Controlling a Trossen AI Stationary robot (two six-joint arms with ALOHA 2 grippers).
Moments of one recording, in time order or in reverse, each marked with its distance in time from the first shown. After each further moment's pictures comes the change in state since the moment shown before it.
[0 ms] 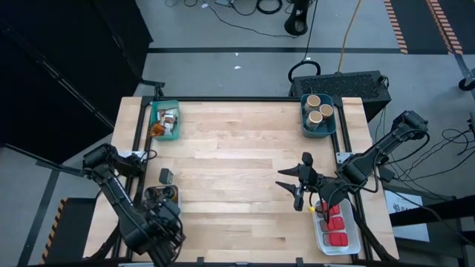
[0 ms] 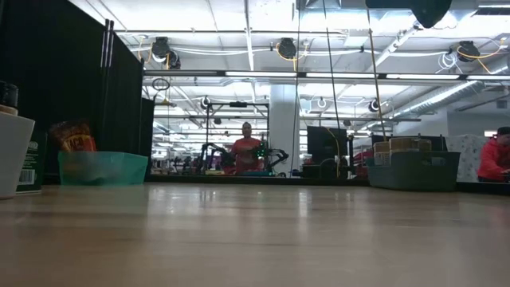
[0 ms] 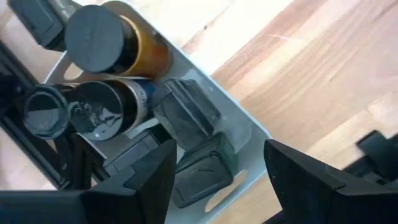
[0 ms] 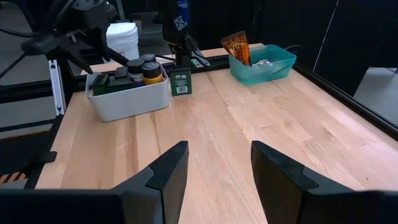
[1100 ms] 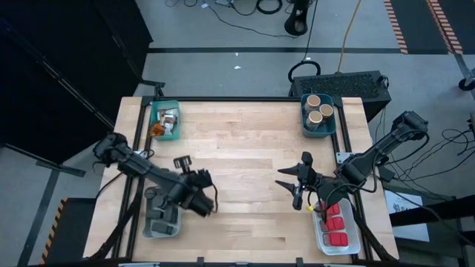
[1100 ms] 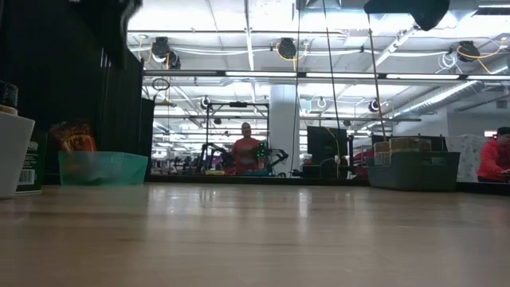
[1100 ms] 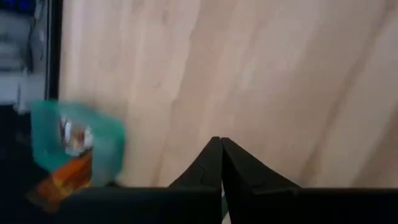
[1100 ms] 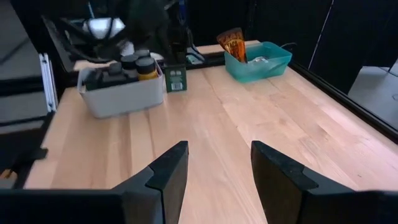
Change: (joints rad) left arm 0.411 -0.027 -0.044 -0.034 -0.279 0.968; right arm -0.011 0.006 0.000 -0.016 0.000 0.000
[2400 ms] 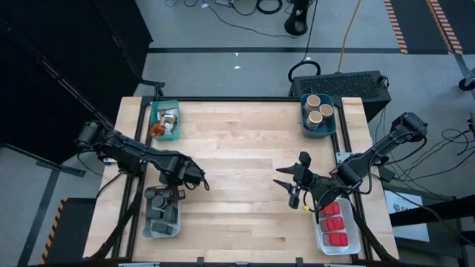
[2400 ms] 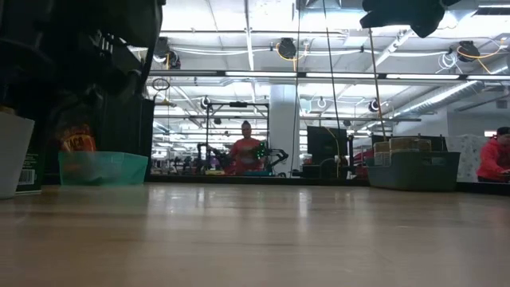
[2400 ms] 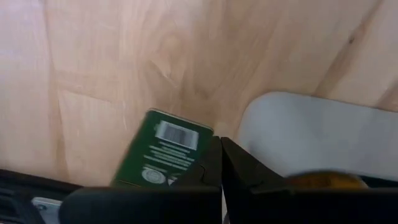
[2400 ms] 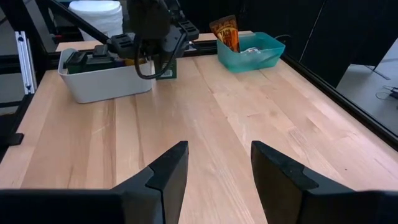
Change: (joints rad) left arm 0.254 -0.266 -0.625 0.376 0.516 0.288; right arm -0.026 0.039 0.000 -0.029 -0.005 -0.011
